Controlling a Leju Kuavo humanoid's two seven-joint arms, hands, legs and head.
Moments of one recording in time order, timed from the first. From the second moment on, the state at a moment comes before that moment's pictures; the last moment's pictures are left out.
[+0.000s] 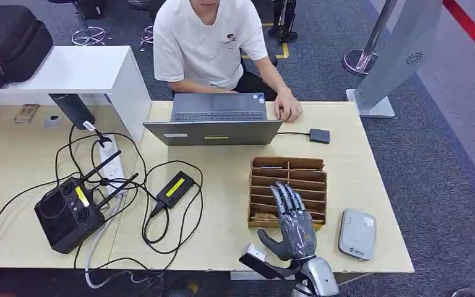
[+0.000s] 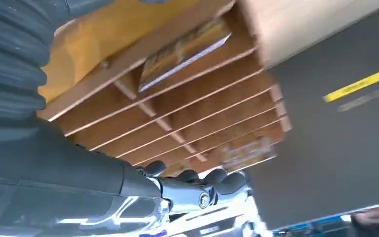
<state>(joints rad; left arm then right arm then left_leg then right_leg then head) -0.22 -0.21 0.15 -0.28 -0.11 0.05 0.01 -0.07 0.20 0.28 -1.02 1.13 -0.69 -0.49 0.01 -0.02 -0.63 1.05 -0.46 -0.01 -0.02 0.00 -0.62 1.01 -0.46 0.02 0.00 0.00</state>
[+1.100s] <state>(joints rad) -0.22 -0.22 0.15 -0.28 -0.12 0.05 0.02 -0.07 0.23 0.17 -0.99 1.11 -0.69 -0.53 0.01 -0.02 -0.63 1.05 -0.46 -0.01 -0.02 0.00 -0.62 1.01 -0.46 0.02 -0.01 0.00</state>
